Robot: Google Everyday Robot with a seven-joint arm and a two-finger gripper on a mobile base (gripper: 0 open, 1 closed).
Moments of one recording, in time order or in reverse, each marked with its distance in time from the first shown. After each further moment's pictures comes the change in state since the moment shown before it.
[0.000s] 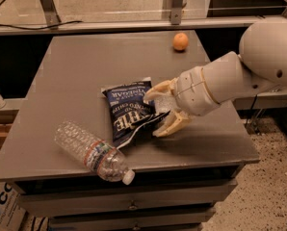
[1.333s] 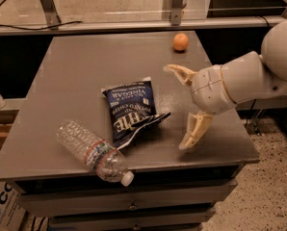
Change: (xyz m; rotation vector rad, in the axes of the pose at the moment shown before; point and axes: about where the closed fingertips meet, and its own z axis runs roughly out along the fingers) arm 0.024 -0.004 -0.024 0.064 0.039 0.051
